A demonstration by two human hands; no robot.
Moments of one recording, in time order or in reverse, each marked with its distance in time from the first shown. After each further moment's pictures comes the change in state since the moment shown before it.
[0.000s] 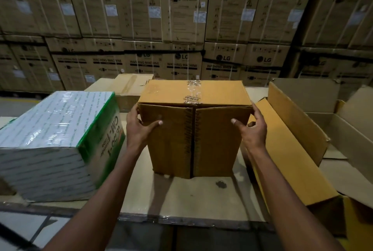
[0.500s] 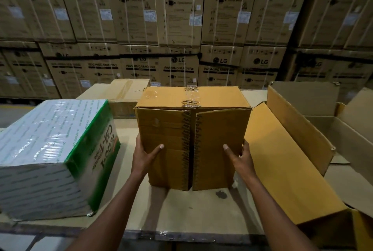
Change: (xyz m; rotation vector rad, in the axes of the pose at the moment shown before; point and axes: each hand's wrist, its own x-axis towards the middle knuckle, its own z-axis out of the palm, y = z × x) left_hand -0.026 -0.060 0.038 -0.120 -0.243 -0.265; right_hand -0.036 0.065 0.015 0.052 -0.274 0.330
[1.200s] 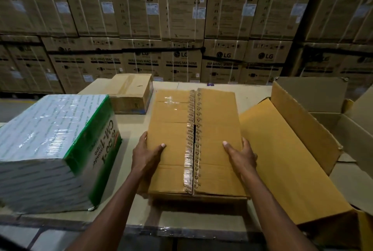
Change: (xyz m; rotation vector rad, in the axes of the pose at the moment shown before) left_hand -0.002 0.005 0.005 0.204 0.039 -0.067; right_hand 0.008 -0.003 0.007 -0.294 0.145 0.196
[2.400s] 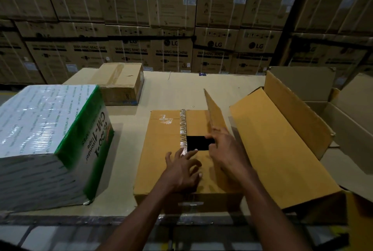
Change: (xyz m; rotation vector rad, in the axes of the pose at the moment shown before) left_hand -0.066 0.008 0.074 0.692 -0.626 0.480; right_hand -0.080 -0.067 -0.002 -0.466 -0.211 -0.429
